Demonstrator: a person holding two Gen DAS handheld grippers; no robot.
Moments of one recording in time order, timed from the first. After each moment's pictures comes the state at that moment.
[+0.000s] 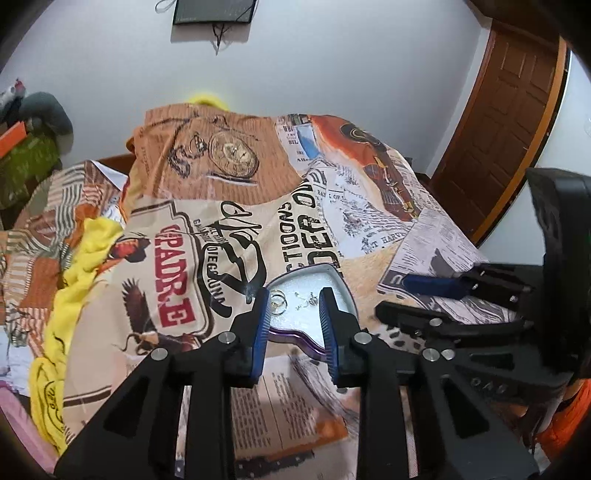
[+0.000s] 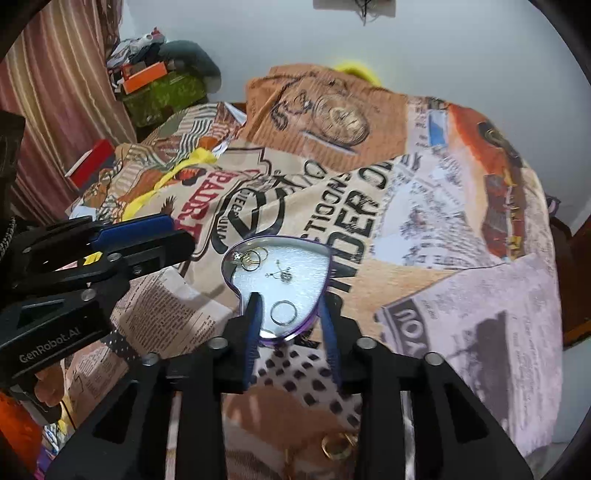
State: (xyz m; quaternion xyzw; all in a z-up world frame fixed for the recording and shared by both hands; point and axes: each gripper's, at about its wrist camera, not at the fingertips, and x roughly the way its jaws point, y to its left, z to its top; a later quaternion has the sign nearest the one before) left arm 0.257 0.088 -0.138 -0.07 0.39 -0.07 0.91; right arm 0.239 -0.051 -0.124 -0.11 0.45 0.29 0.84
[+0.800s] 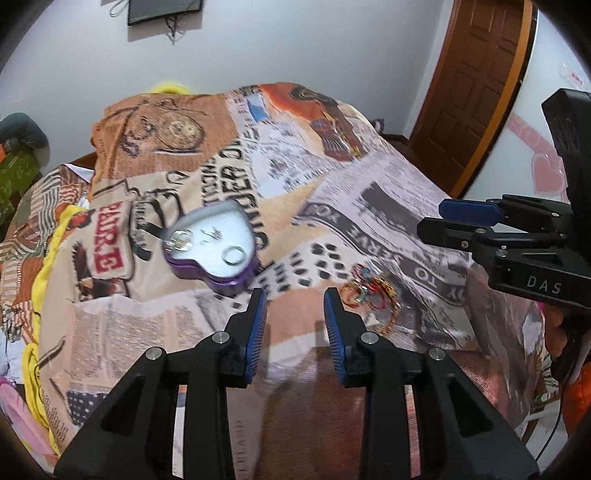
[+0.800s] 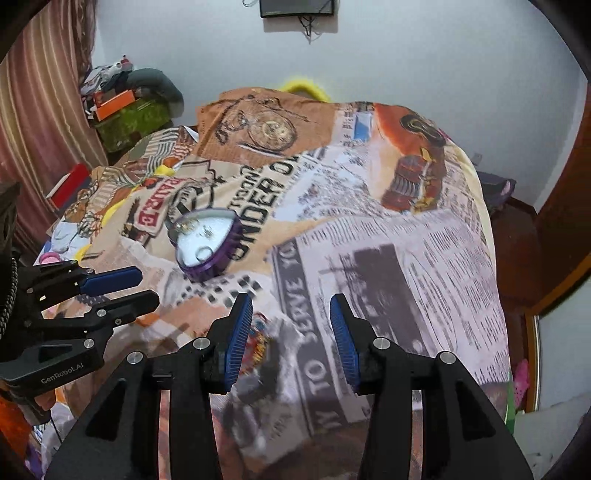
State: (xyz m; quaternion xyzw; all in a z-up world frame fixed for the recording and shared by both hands) left arm 0.216 -0.013 -0.165 -0.02 0.43 -0.12 0.89; right arm 0.202 -0.160 -0.109 -0.09 0.43 0.23 0.87
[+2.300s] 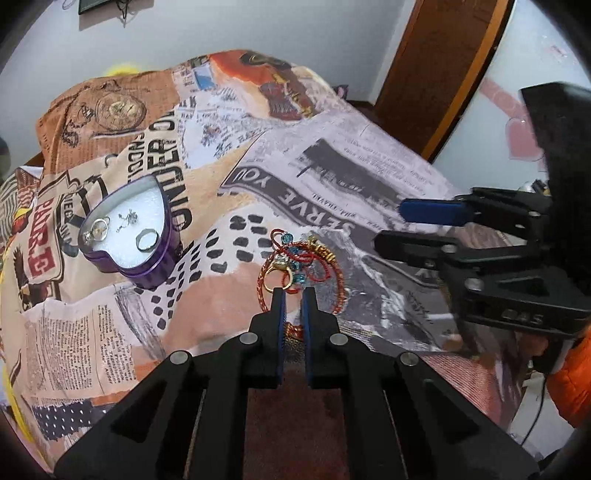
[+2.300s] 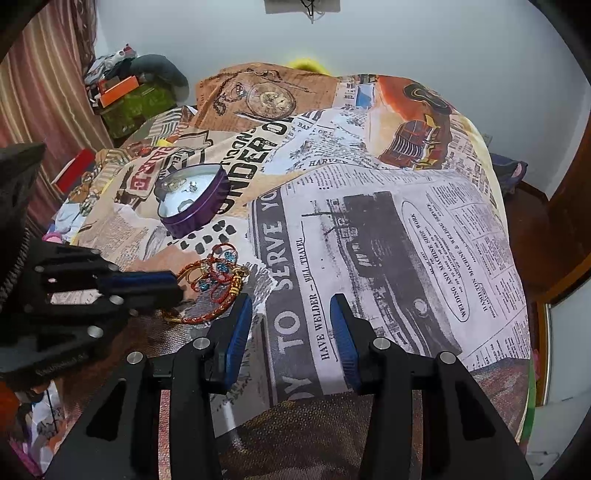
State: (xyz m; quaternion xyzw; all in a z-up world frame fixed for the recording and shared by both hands) left arm 0.236 -0.060 -0.197 0.00 0.48 -0.18 0.86; right arm 0.200 -0.190 -0.145 -0.08 0.46 0.26 0.85
